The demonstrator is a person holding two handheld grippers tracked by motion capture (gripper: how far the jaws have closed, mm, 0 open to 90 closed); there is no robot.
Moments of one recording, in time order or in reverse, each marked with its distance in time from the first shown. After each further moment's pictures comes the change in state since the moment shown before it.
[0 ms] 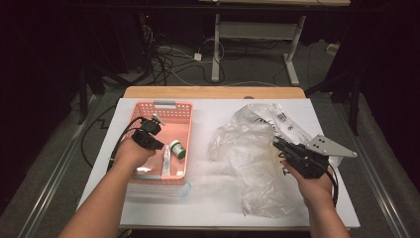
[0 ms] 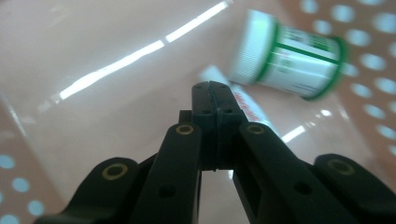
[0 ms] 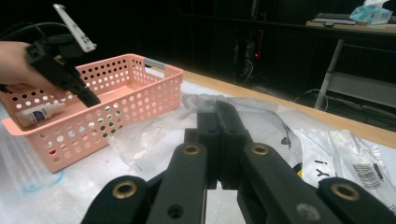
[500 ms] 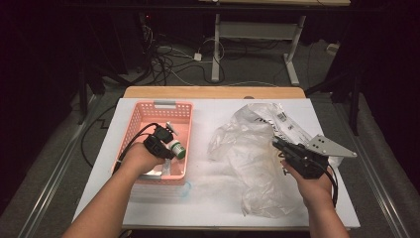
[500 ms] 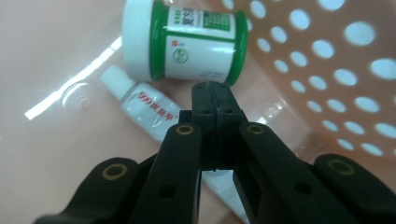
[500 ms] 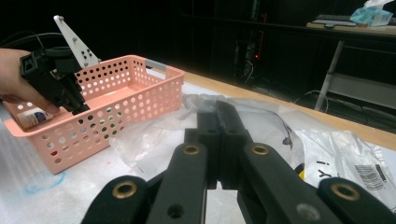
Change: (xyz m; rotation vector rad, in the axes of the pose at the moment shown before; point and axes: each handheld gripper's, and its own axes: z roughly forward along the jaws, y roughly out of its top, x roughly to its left) left arm -0.031 0.009 0.015 0.089 -0.083 0.119; right arm 0.002 0.001 0.000 -0.004 0.000 0.000
